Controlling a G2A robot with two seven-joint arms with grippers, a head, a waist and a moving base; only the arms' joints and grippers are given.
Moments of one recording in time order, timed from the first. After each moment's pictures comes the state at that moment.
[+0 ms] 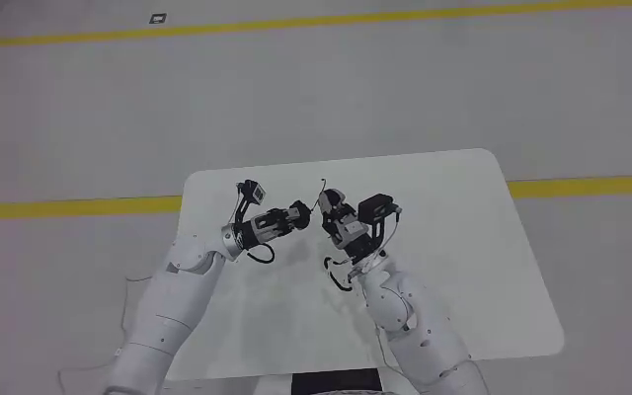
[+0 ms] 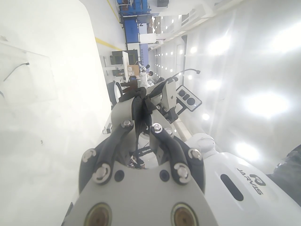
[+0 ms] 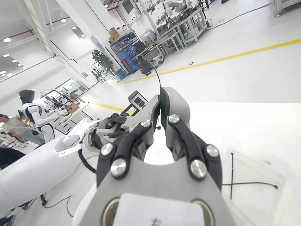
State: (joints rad) left arm 1.24 -1.20 -1.21 -1.28 -0.51 -0.34 -1.03; right arm -1.58 -1.52 1.12 -1.69 -1.07 -0.22 -0.09
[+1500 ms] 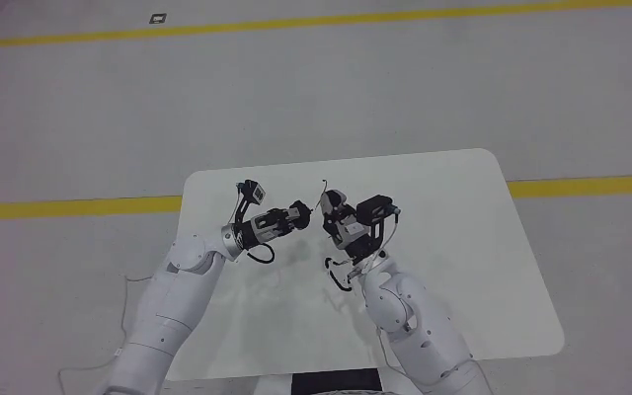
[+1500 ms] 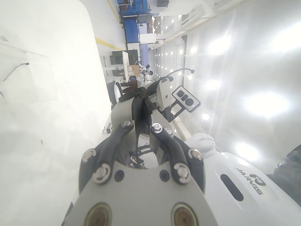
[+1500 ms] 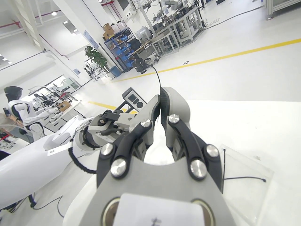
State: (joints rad) left arm 1.24 -1.20 -1.21 -1.28 -0.51 -0.34 -1.03; right arm -1.57 -1.49 1.10 -1.69 -1.08 -0.16 -0.11
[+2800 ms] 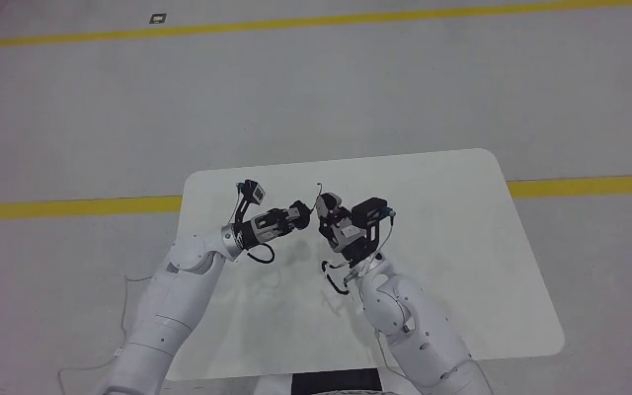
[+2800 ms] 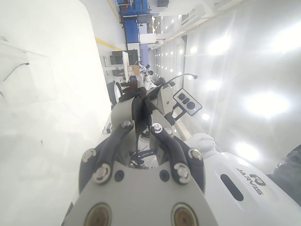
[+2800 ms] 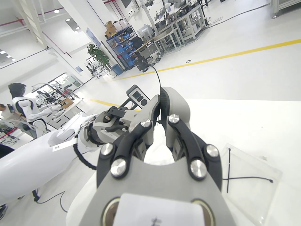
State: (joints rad) left arm 1.24 -1.20 -1.21 -1.28 -0.51 -0.34 -1.03; right arm -1.56 -1.47 1.06 -1.69 -1.07 -0.15 -0.12
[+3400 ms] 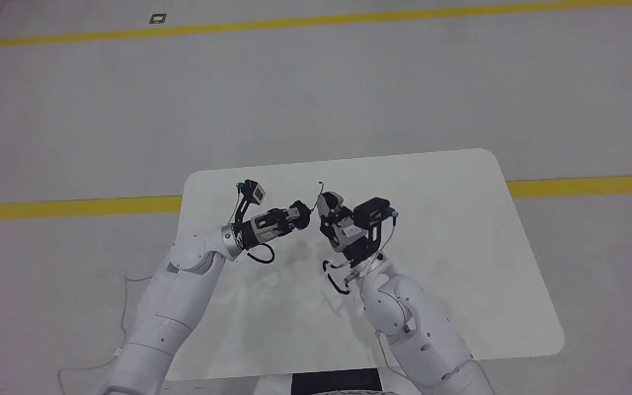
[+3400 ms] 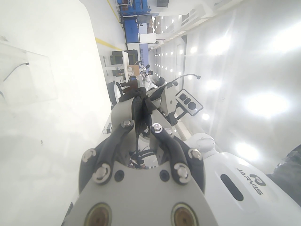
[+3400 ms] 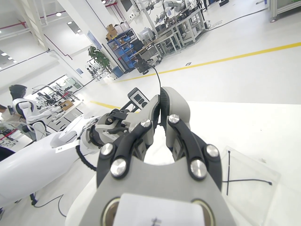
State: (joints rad) left arm 1.24 -1.20 -1.21 -1.28 -0.51 -0.34 -1.03; right arm -1.56 -1.47 1.06 -1.70 -1.07 -0.14 -0.13
